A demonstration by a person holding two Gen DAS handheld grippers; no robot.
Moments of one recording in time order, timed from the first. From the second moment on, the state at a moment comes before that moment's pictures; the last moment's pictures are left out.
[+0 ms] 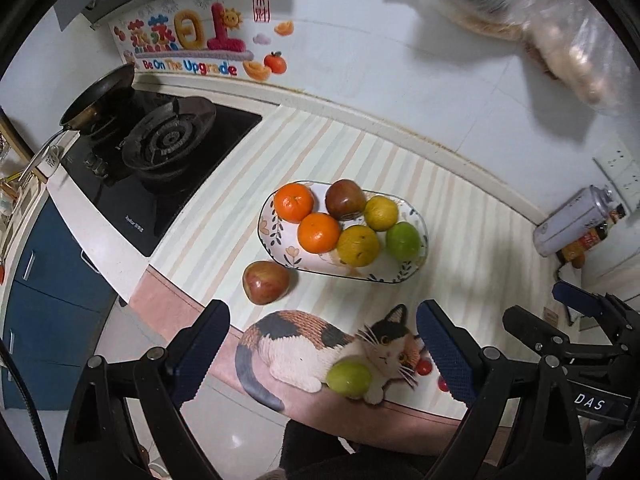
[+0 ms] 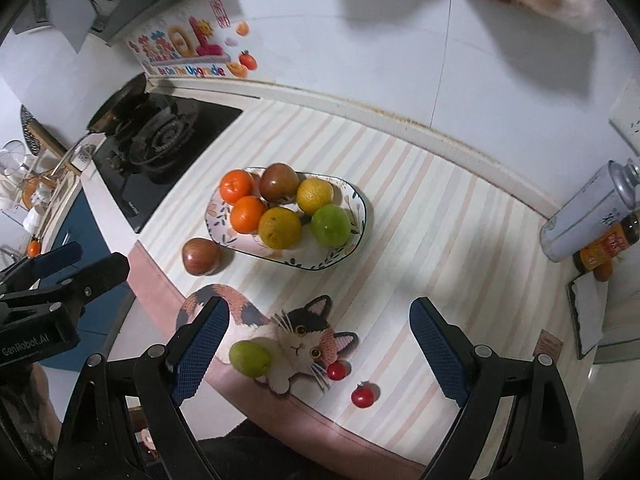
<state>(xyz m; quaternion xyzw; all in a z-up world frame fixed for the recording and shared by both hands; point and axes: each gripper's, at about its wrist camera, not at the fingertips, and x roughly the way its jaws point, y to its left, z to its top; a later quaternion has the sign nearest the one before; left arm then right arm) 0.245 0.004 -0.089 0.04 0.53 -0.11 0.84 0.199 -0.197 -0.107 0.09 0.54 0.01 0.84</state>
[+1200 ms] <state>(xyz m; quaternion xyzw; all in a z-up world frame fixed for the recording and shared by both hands) 0.258 0.077 -0.166 0.10 0.56 0.04 0.82 0.244 -0.110 -0.291 0.14 0.70 0.11 0.69</state>
